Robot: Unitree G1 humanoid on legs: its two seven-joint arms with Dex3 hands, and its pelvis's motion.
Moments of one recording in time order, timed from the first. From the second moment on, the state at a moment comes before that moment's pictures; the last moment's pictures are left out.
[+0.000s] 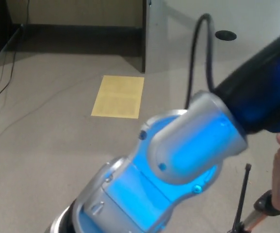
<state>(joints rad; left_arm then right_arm) -0.95 -0.03 -0.49 -0.63 -0.02 0.61 -0.16 -0.25 -0.48 0.28 1.13 -0.37 -0.30 0.07</state>
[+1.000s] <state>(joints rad) -0.25 0.29 0.10 -0.57 -0.17 0.52 -0.32 -0.23 -0.48 0.26 1.10 -0.36 -0.28 0.09</state>
